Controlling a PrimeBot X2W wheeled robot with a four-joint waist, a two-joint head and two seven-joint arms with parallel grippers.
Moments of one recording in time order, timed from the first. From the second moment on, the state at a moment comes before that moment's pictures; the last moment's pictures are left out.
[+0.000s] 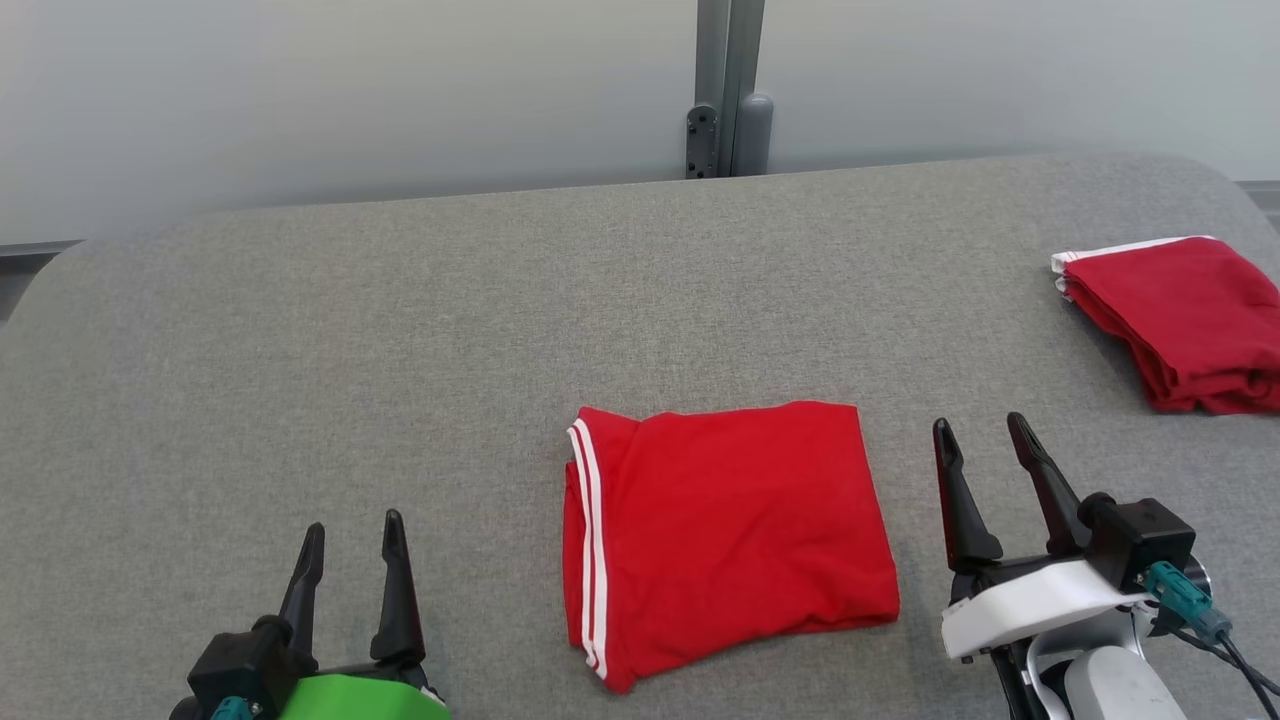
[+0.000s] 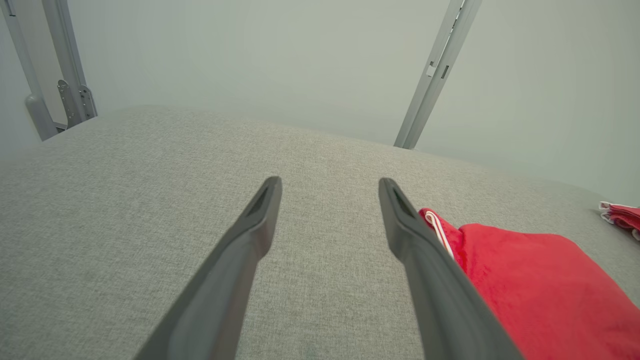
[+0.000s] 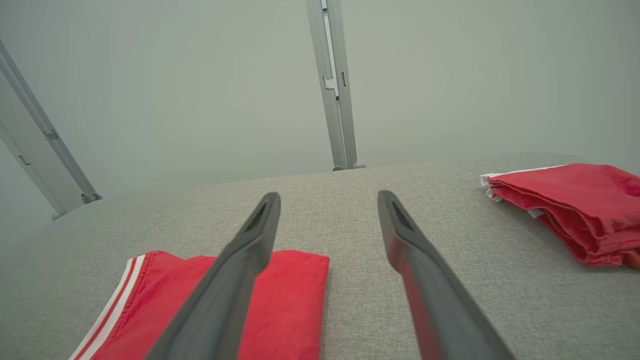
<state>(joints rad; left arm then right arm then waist) 0.07 0.05 -0.13 0.13 -0.35 0.02 -0.26 -0.05 -0.05 0.06 0.16 0.22 0.13 -0.26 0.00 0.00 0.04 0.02</state>
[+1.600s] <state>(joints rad) 0.04 0.05 -0.14 0.13 -0.31 0.01 -0.26 -0.32 -0.24 0.15 0.39 0.50 0.13 0.12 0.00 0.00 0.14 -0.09</state>
